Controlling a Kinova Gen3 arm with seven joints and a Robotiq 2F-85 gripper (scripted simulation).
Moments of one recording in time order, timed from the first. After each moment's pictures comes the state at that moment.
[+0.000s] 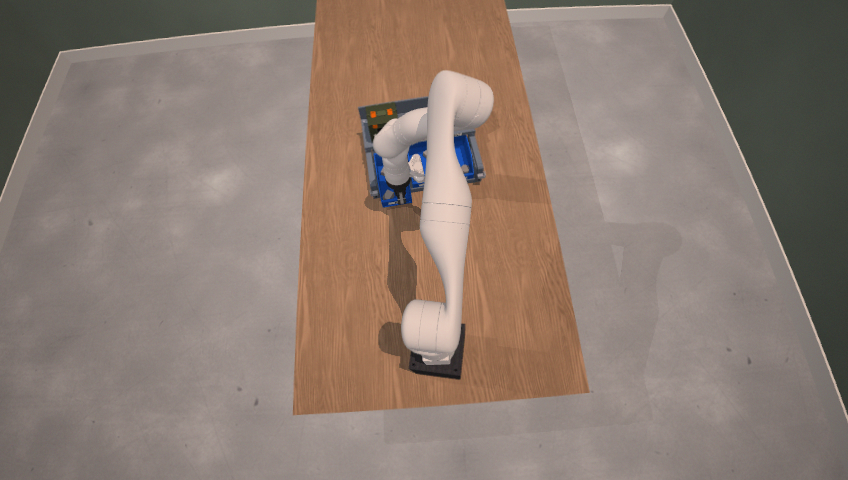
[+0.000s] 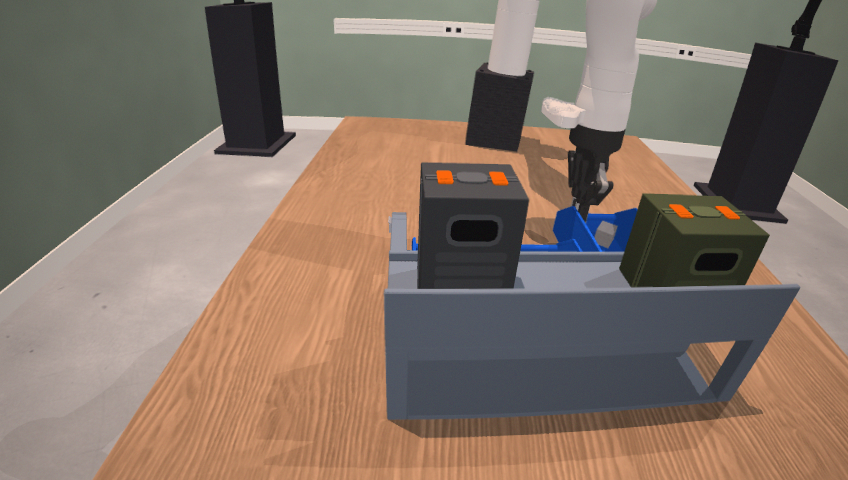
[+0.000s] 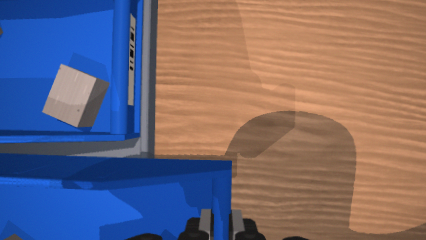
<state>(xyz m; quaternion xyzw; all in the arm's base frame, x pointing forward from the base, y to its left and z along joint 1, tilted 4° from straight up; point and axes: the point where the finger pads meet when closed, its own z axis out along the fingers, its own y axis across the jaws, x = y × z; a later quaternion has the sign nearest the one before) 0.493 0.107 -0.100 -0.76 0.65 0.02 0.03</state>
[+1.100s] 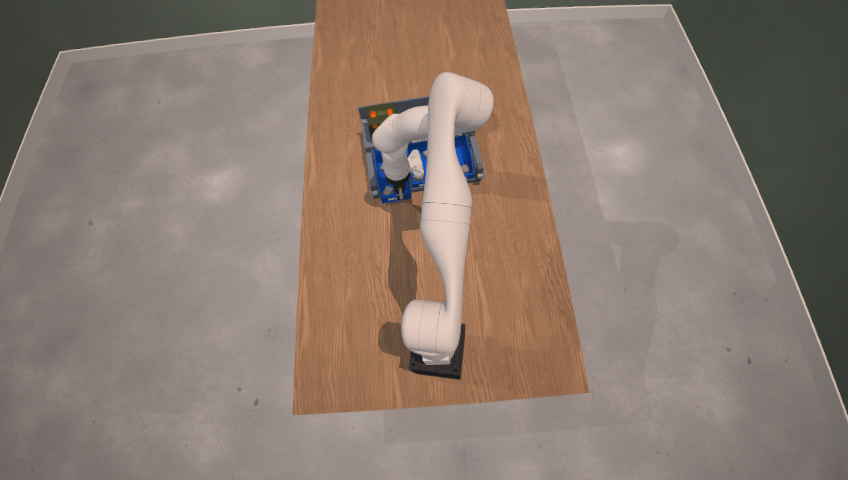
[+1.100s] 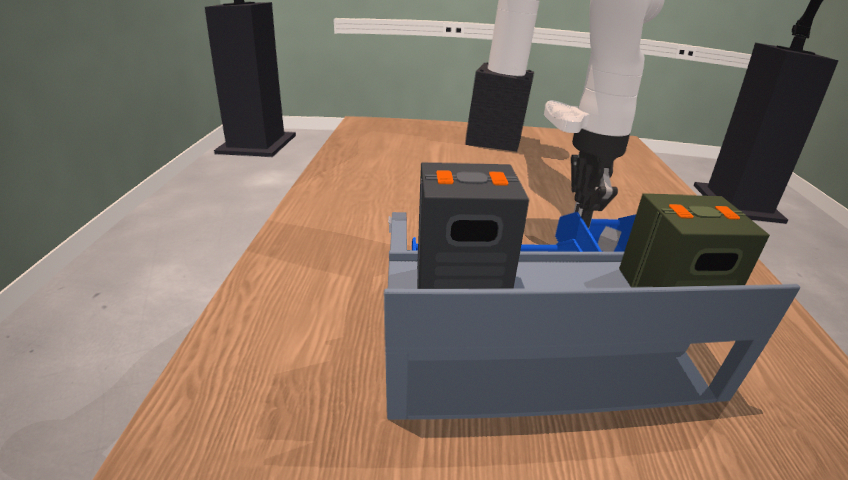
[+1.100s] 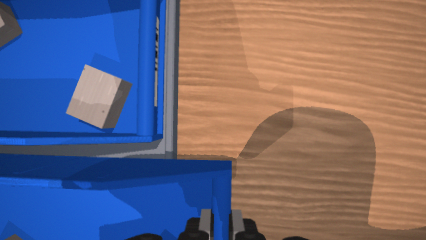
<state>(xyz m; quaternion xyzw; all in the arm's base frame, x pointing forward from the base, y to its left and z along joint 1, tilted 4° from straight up) 0.509 0.108 -0.100 -0.76 0.65 0.02 0.03</state>
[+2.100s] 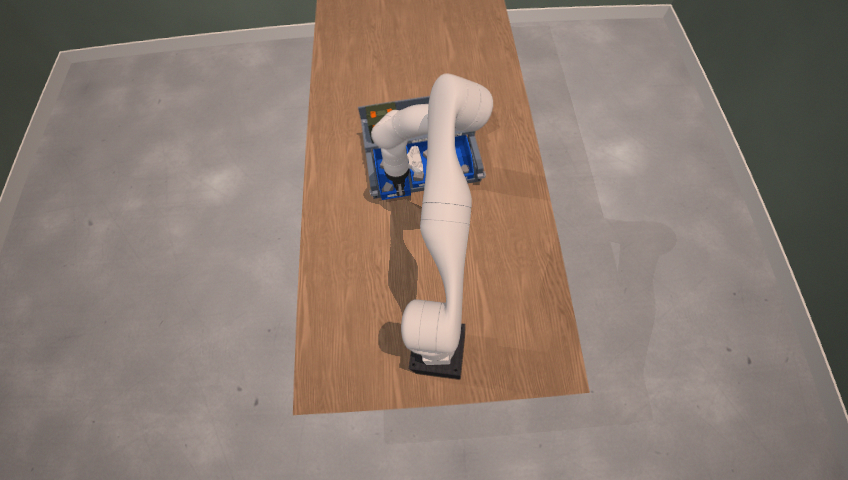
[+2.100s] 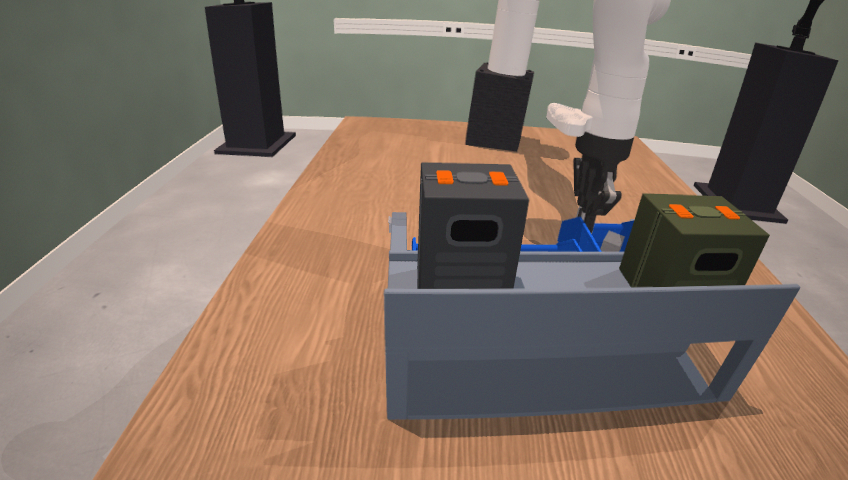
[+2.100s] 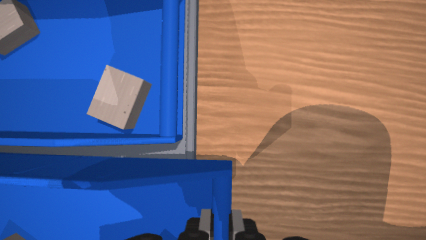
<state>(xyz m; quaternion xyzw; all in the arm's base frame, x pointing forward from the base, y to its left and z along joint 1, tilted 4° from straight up) 0.522 0.110 -0.100 -0.76 0.65 0.02 0.03</state>
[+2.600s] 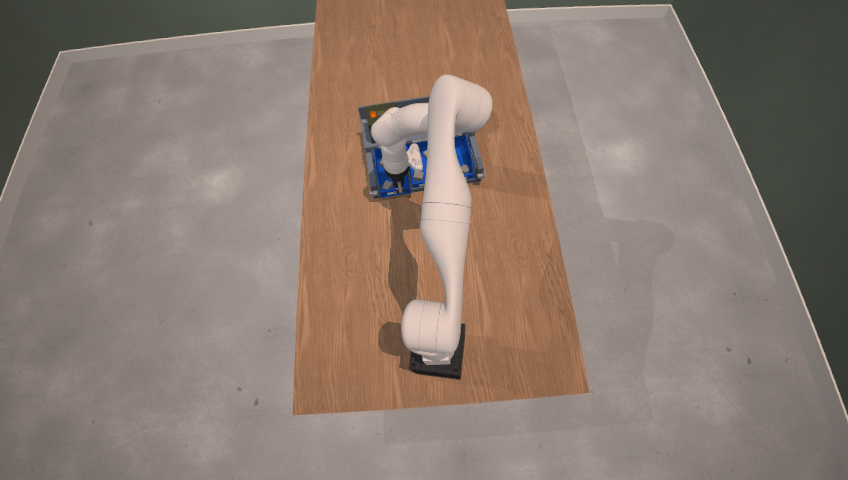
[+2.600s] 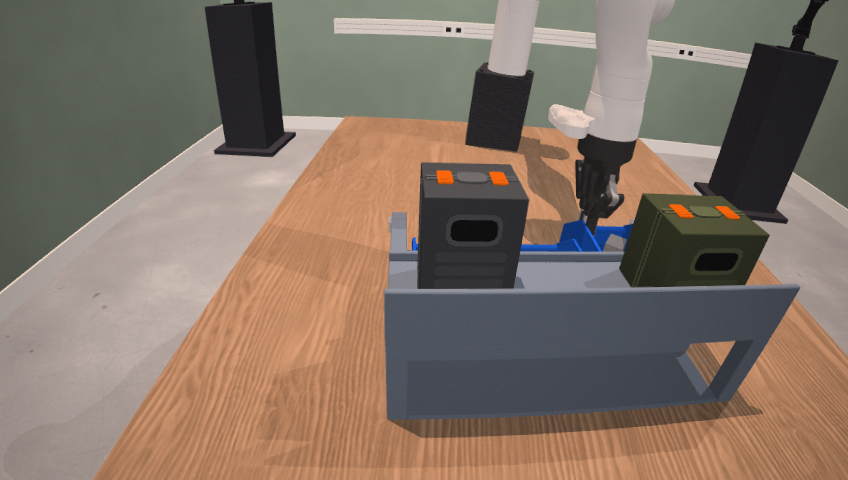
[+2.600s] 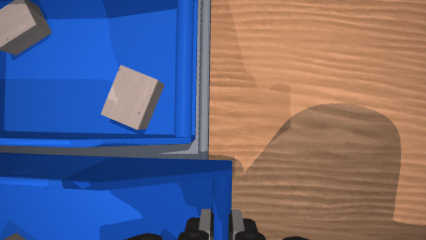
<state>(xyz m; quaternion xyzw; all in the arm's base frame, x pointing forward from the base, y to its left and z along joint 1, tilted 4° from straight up) 0.531 0.111 -0.099 -0.76 0.65 0.02 0.03</state>
